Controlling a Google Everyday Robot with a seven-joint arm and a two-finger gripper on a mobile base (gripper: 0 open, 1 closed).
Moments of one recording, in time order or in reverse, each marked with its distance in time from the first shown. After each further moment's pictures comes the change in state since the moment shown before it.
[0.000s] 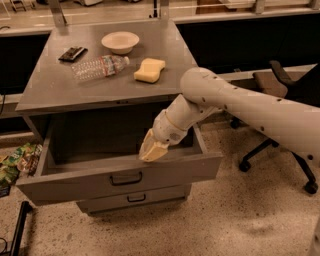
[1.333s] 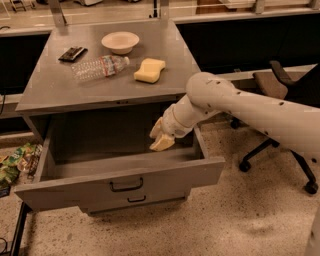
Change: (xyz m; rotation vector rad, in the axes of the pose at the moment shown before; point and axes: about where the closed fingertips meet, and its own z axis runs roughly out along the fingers) arm 0.043 -0.066 -0.016 0.263 0.106 0.003
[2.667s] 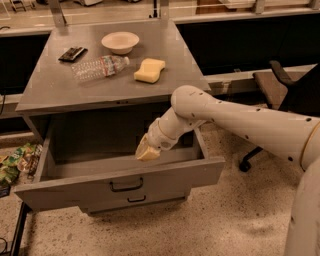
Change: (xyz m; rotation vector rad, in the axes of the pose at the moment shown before) arm -0.025 0.038 0.055 -0.147 -0.076 -0.003
